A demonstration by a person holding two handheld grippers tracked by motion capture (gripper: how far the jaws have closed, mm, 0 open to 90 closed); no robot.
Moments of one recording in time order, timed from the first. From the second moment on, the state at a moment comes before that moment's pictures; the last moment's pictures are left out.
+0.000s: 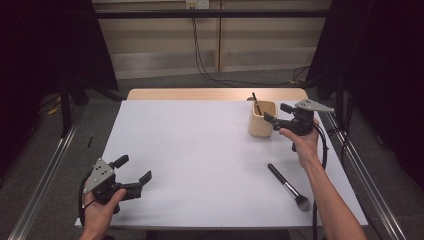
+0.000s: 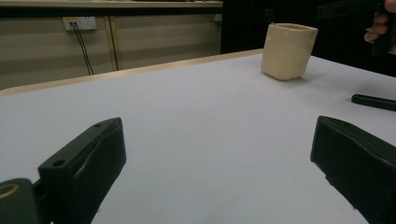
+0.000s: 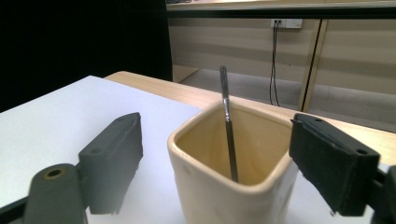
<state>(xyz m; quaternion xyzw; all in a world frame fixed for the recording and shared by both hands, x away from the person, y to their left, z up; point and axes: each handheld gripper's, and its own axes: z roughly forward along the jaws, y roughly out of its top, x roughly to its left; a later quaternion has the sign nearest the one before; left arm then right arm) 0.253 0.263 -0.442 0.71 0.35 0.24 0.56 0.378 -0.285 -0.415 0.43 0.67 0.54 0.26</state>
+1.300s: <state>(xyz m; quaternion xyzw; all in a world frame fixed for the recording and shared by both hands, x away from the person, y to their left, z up) 0.244 0.270 -0.441 0.70 0.36 0.25 0.56 0.275 -0.301 -0.429 0.44 0.66 0.54 0.27</state>
